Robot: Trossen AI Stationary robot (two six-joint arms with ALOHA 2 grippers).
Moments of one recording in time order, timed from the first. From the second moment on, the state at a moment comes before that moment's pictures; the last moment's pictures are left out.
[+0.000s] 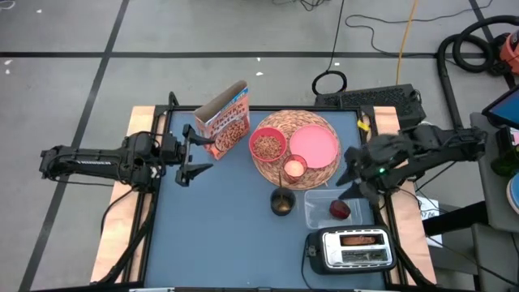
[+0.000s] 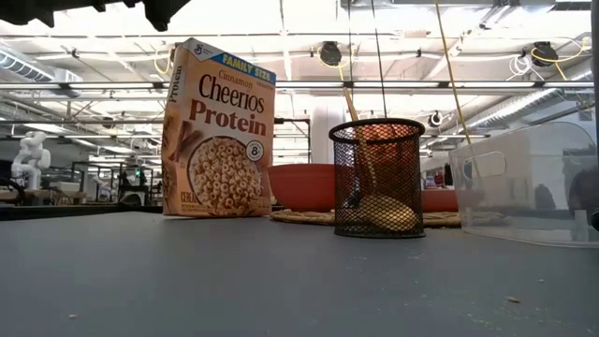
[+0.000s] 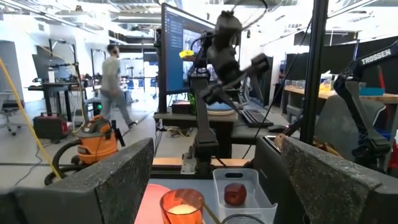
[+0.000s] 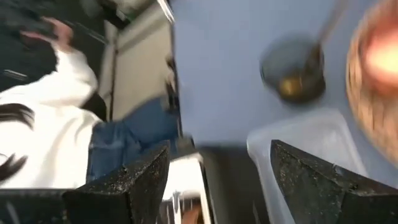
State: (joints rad) left arm 0.05 0.67 0.48 0.38 0.09 -0.01; right arm 0.23 0.93 1.25 -1.02 -0.23 0.69
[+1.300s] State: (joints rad) left arm 0.05 0.67 0.48 0.39 0.09 -0.01; right arm 0.72 1.20 1.25 -1.18 -0.28 1.27
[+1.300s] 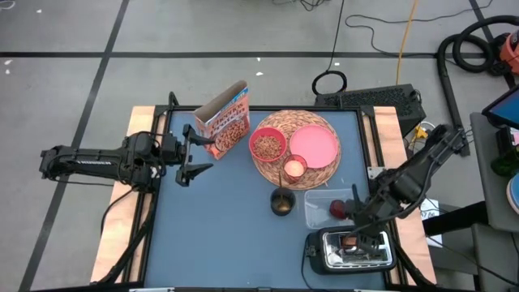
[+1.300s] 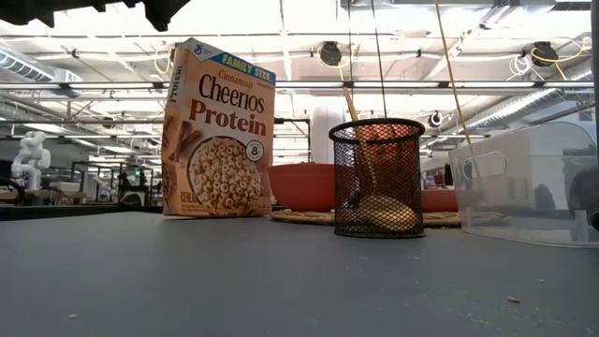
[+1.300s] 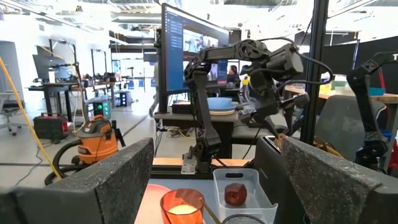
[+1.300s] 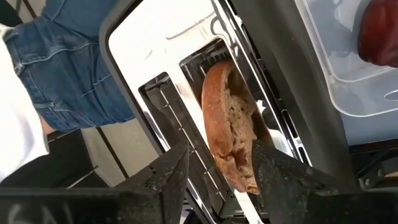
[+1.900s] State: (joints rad) left arm 0.05 0.67 0.48 0.39 0.08 -0.01; right arm 0.72 1.25 1.25 -1.16 -0.29 1.26
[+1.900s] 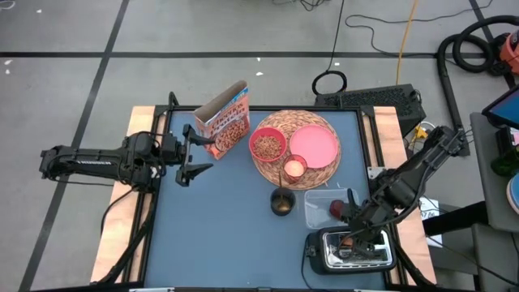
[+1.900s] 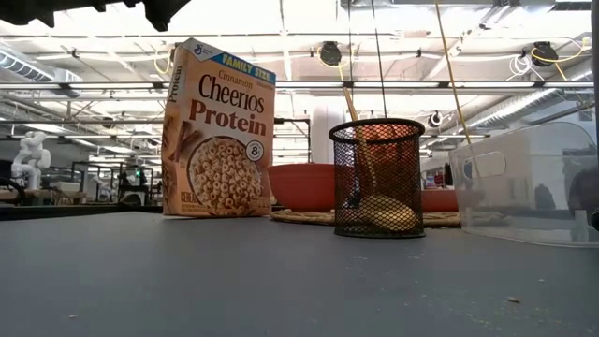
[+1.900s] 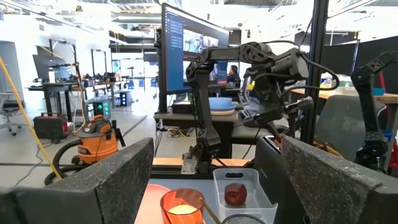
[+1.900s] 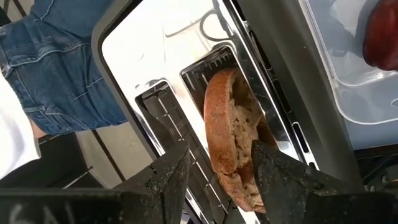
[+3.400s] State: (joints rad) left arm 0.05 0.67 0.48 0.39 0.08 -0.01; right arm 0.72 1.26 1.24 -1.15 -0.29 1.27
